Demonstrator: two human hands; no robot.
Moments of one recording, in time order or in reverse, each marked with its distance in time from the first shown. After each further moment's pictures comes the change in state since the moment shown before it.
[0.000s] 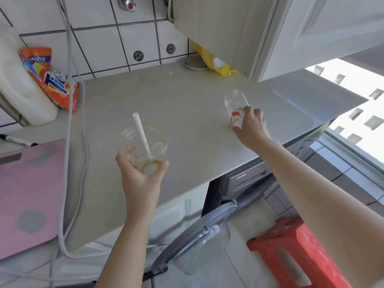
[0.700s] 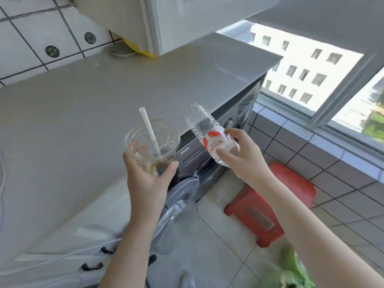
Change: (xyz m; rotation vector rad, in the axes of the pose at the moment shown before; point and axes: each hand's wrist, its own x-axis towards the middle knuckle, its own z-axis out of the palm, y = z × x) left_hand -0.118 0.040 0.083 -0.017 -0.394 0.030; right_hand -0.187 0.118 -0.056 0.528 0.081 0.150
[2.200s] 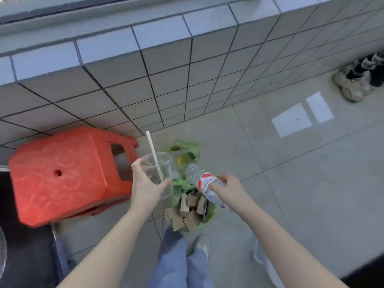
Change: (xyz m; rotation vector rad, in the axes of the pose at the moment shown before) left_hand -0.389 -0.219 0.602 0.591 -1.372 -0.018; right_hand -0.321 0.571 -0.266 0.501 0.495 1.425
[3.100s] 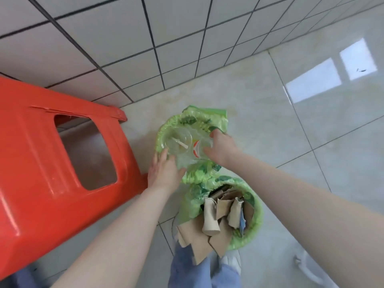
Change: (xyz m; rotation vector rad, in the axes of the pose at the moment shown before) left_hand 0.210 -0.225 0.167 0.765 -0.387 0.121; right_hand 0.338 0.038 0.168 -0.543 0.017 -0.152
